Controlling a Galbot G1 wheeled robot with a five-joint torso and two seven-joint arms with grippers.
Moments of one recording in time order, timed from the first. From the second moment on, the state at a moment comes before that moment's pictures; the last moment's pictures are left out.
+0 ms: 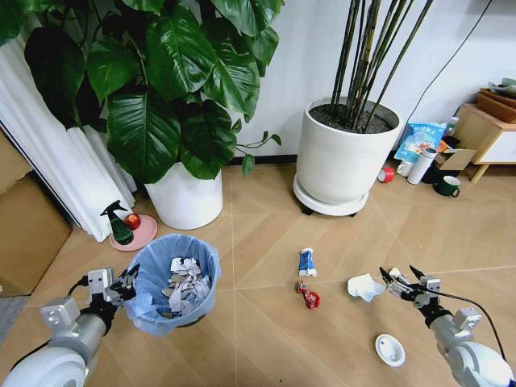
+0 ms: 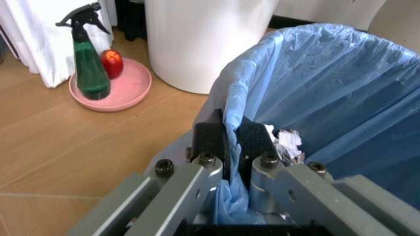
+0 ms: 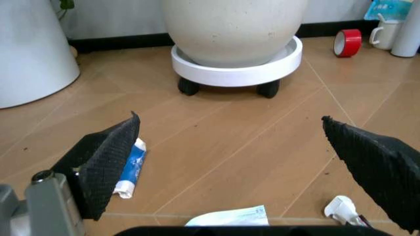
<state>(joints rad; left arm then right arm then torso) 1.72 -0.87 -0.72 -2.19 -0.92 0.26 -0.28 -1.43 1.01 0.69 1.41 0.64 0.21 -0.39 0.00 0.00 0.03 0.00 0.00</state>
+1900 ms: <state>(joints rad) 1.71 -0.82 -0.72 -2.17 -0.94 0.26 -0.29 -1.63 1.14 0.67 1.22 0.49 0.15 -0.19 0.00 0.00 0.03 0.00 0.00</state>
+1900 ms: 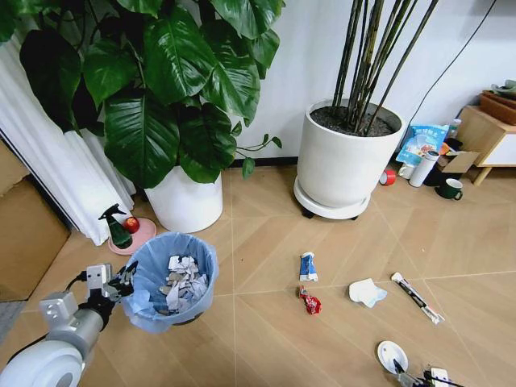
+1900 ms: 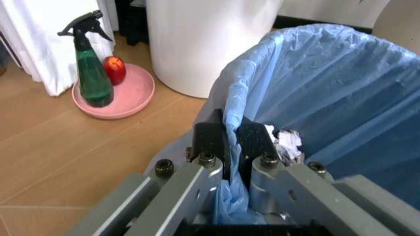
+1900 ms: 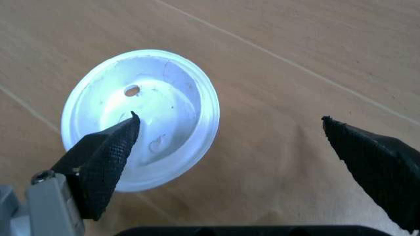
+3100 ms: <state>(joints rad) 1.69 -0.82 -0.68 -2.14 -0.94 0.26 -0.28 -1.61 1.11 0.66 1.19 0.38 0.15 -0.24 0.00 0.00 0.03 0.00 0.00</state>
